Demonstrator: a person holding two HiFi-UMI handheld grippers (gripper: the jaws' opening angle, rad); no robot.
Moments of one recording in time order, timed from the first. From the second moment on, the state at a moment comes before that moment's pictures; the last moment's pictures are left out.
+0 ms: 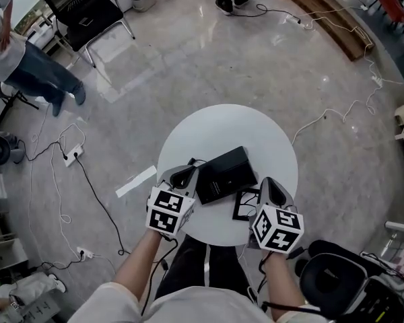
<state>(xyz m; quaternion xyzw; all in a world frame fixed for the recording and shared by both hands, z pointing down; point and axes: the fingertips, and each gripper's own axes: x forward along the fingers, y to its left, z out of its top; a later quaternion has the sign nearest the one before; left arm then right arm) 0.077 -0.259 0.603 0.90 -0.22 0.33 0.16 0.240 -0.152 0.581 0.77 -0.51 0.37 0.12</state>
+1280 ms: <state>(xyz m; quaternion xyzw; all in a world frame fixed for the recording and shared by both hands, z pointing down) 0.124 -0.234 0.642 0.90 0.08 0.39 0.15 0.244 -0.130 0.603 0.79 -0.46 0.39 0.13</state>
